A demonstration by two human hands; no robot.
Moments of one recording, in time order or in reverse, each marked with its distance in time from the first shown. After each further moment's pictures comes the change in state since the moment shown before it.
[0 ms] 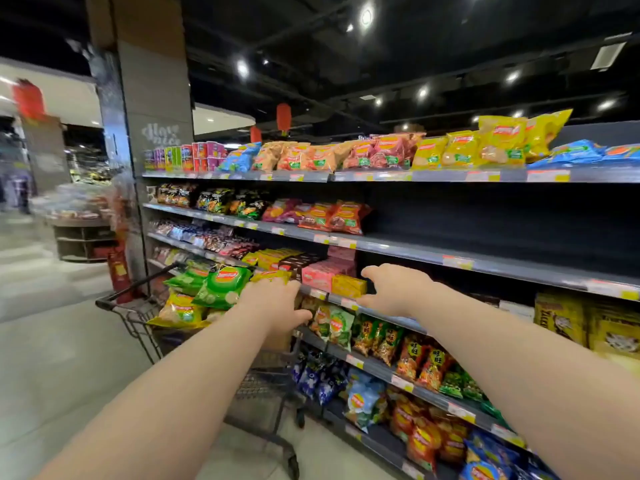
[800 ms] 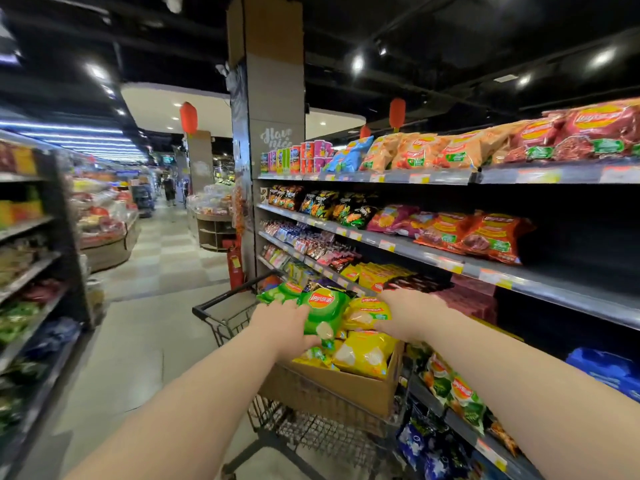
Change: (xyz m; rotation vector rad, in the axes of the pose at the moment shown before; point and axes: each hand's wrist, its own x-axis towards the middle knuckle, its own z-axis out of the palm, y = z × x) left_hand 0.190 -0.202 0.089 0.112 -0.107 -0.308; right_hand 0.344 -0.112 0.076 -0.025 -0.053 -0.283
